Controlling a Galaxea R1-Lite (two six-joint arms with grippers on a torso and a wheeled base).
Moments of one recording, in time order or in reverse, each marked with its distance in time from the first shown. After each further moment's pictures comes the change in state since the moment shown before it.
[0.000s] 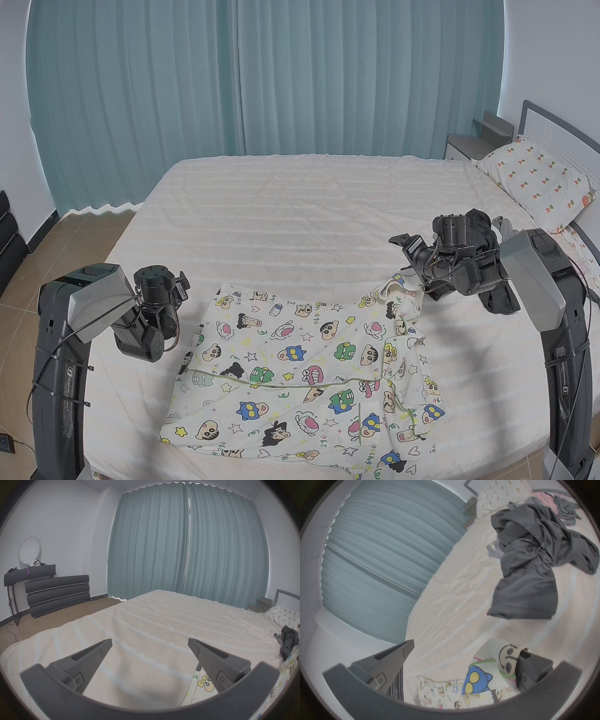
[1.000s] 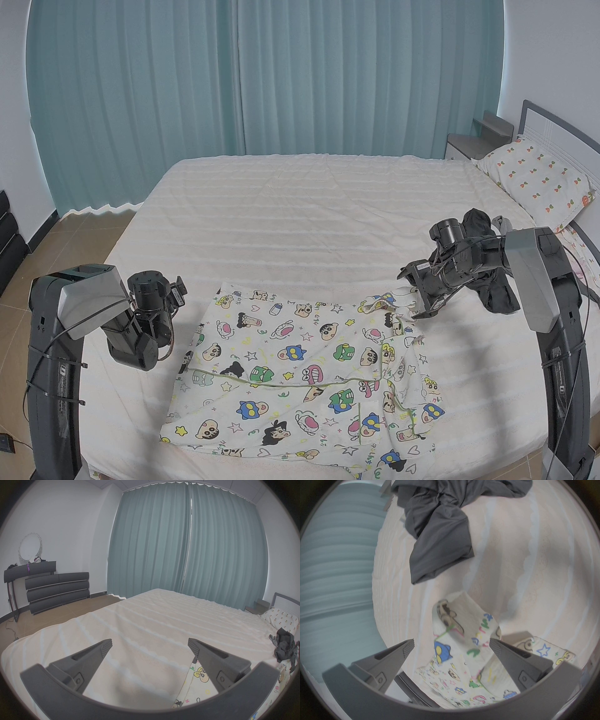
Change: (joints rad) left arm -0.003 -0.053 0.144 -0.082 -0.027 -0.039; right arm -0.031 0.045 -0.273 0.736 0.111 0.324
